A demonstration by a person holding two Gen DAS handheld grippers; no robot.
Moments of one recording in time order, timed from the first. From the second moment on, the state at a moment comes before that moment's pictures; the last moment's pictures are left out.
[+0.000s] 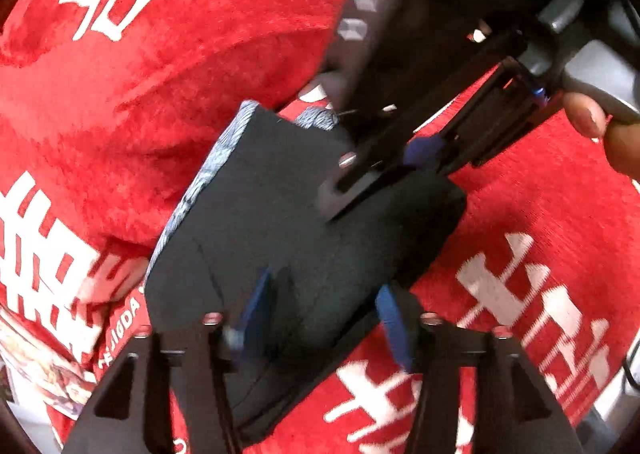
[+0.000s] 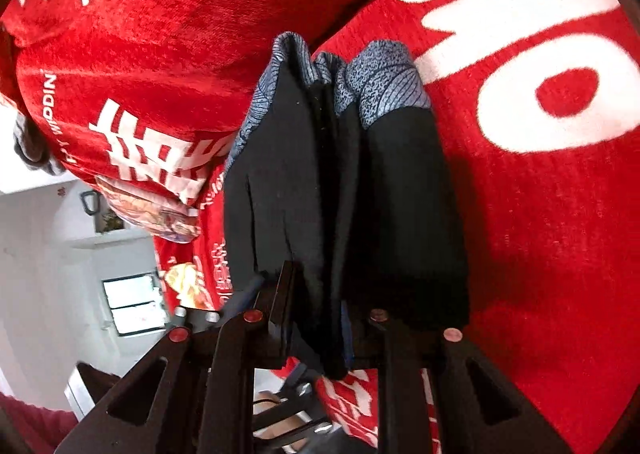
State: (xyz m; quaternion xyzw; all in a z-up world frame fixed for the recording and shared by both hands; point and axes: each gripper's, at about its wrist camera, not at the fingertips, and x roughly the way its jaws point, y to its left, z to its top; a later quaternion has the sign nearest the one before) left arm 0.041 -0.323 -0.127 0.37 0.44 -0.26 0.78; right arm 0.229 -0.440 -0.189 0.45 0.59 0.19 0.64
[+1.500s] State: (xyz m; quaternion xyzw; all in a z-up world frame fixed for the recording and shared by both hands) left arm 0.152 -0.112 -0.134 0.04 0.64 -0.05 0.77; right arm 0.245 -0.405 -0.124 0.24 0.63 0.05 0.74
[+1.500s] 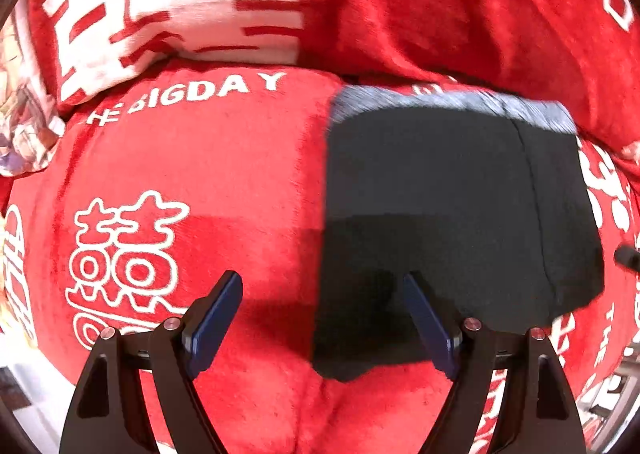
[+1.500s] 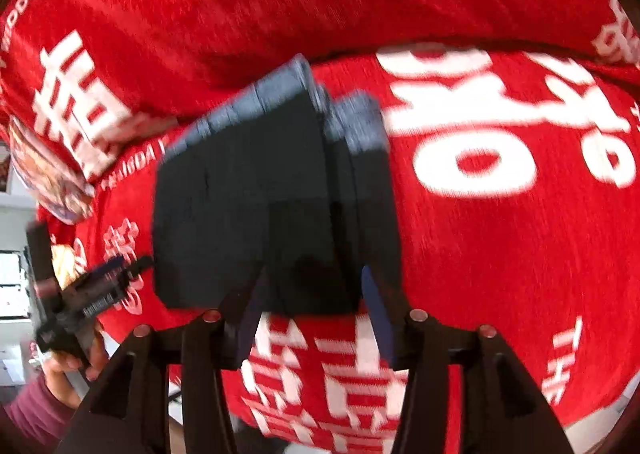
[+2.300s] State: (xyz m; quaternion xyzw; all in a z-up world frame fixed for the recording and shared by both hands) left arm 0.175 -0.110 -0.153 0.02 0.66 -0.05 0.75; right arm 0.331 -0.413 -0.171 0.21 0.65 0.01 0.73
